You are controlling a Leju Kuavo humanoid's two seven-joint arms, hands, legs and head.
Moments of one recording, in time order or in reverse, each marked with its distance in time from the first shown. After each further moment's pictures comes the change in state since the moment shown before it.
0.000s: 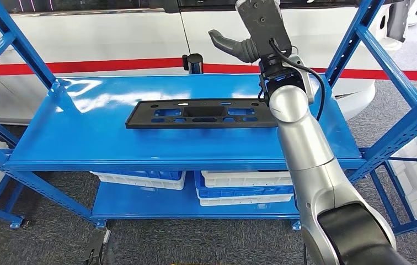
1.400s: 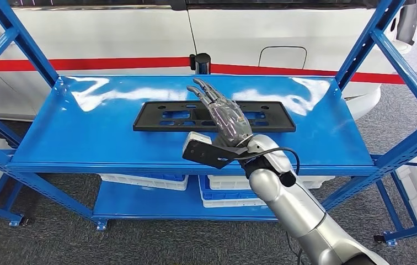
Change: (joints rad) left arm 0.156 -0.002 0.008 0.036 -0.029 0.149 0.257; right arm 0.341 -0.167 0.327 -0.205 0.243 0.092 -0.045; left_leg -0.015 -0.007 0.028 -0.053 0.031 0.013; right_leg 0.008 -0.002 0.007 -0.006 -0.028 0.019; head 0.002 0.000
